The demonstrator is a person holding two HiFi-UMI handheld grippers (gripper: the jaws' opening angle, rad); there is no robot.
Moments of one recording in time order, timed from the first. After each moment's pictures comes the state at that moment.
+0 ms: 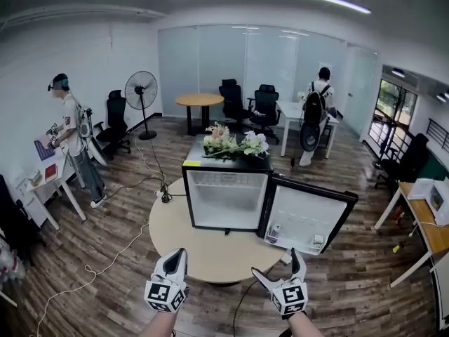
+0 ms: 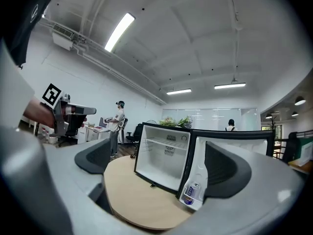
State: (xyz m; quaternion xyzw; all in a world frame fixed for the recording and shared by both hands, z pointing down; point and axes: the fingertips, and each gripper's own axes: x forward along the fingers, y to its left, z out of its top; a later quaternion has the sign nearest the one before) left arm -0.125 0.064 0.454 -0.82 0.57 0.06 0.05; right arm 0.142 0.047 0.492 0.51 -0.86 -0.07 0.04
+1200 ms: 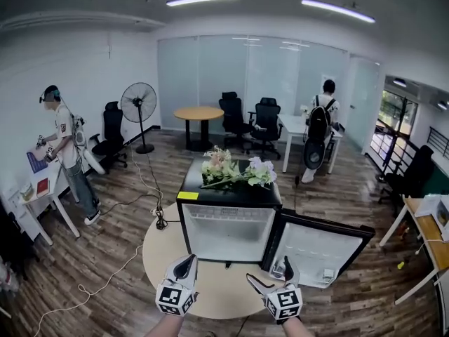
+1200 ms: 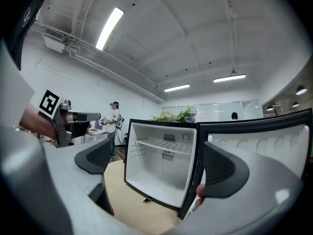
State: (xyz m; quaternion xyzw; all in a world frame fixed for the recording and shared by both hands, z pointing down) left arm -0.115 -0.116 0.464 -0.83 0.55 0.05 0.07; right arm 0.110 -0.124 0.501 0.51 -0.86 -0.04 0.03
